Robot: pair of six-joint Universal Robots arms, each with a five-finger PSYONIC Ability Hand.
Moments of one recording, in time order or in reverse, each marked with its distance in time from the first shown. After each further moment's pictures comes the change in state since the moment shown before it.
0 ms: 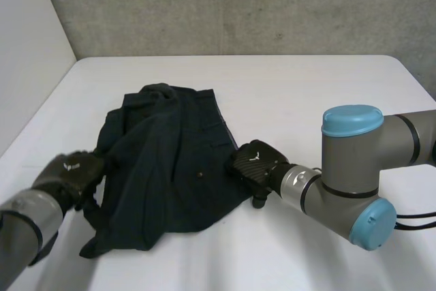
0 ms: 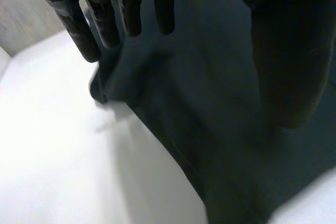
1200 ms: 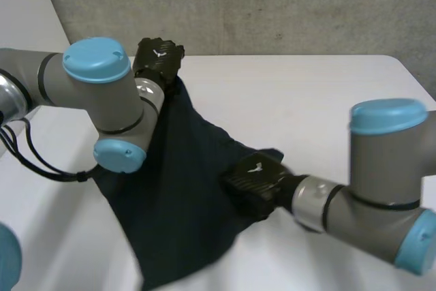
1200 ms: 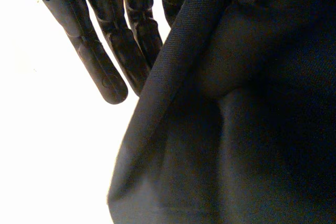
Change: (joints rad) left arm -0.258 -0.767 1.044 0.273 -0.100 0.175; right arm 0.011 -0.206 0.158 0.099 -0.144 0.174; left_hand 0.783 0.878 0.871 0.877 0.844; right_hand 0.540 0.695 0.675 0.682 0.674
